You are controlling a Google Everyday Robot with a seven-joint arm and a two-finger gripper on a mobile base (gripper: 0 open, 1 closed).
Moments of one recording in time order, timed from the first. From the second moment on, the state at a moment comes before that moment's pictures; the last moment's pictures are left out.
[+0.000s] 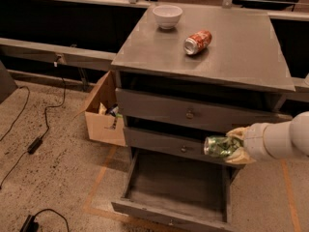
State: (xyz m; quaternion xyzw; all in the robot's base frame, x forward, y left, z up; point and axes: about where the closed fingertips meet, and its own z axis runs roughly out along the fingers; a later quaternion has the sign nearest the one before) arm 0.495 -0.237 0.703 -0.64 0.70 -0.04 0.31
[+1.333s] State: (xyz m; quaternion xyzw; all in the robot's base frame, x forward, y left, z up) arm 0.616 -0.277 0.886 -0.75 0.59 -0.13 0.28
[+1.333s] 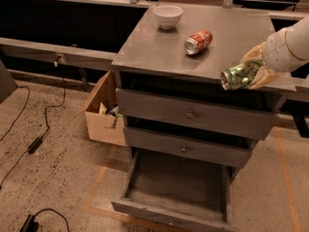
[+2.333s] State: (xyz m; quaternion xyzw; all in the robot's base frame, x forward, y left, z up) arm 0.720 -0.289 0.899 -0.73 0.60 -0.10 0.31
